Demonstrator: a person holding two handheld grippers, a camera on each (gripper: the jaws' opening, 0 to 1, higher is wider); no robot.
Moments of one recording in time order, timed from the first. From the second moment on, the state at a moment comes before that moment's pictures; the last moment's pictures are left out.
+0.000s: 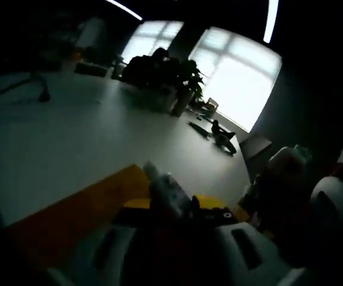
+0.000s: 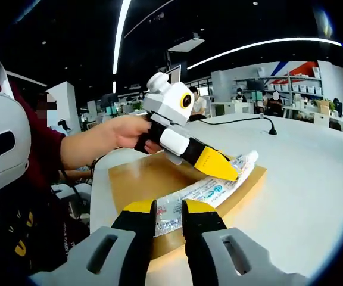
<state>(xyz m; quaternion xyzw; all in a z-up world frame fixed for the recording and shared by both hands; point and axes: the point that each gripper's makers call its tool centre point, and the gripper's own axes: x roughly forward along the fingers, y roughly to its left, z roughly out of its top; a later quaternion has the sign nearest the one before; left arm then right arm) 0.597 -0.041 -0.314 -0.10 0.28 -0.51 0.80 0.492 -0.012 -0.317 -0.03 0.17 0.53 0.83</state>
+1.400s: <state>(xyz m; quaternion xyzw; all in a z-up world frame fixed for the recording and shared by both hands) 0.553 -0.010 -0.298 -0.06 0.22 -0.53 0.82 0.559 -0.047 -0.313 0.08 0.19 0.45 0.87</state>
